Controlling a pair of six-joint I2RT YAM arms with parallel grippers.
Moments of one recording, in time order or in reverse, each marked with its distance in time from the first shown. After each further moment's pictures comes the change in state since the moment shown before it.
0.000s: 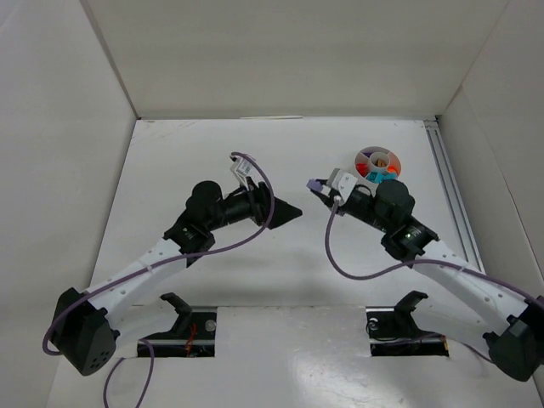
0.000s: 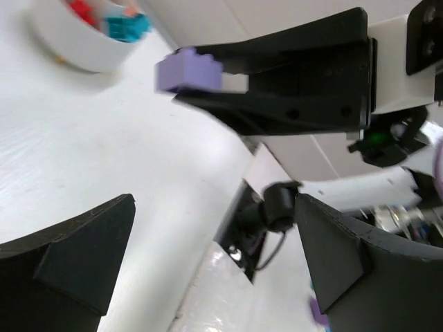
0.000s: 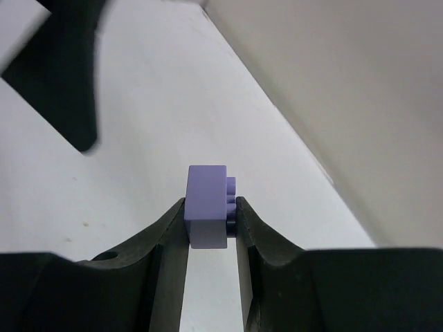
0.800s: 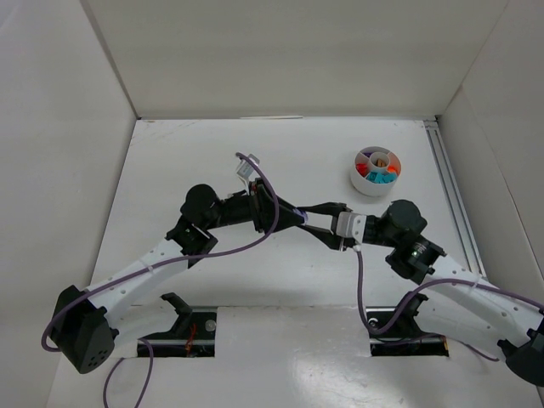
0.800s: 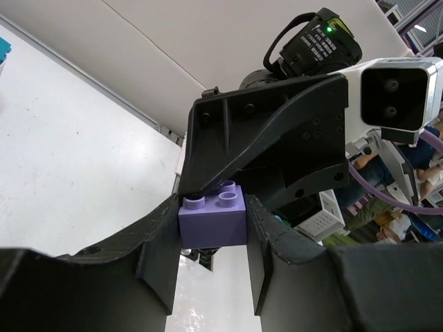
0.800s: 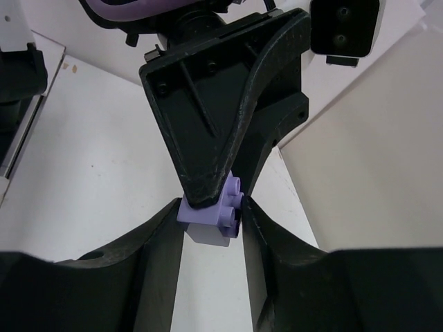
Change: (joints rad) left arm -0.029 0.005 0.004 0.220 0.199 -0.075; right arm 0.144 -0.116 -0.058 0.124 -0.314 -0.064
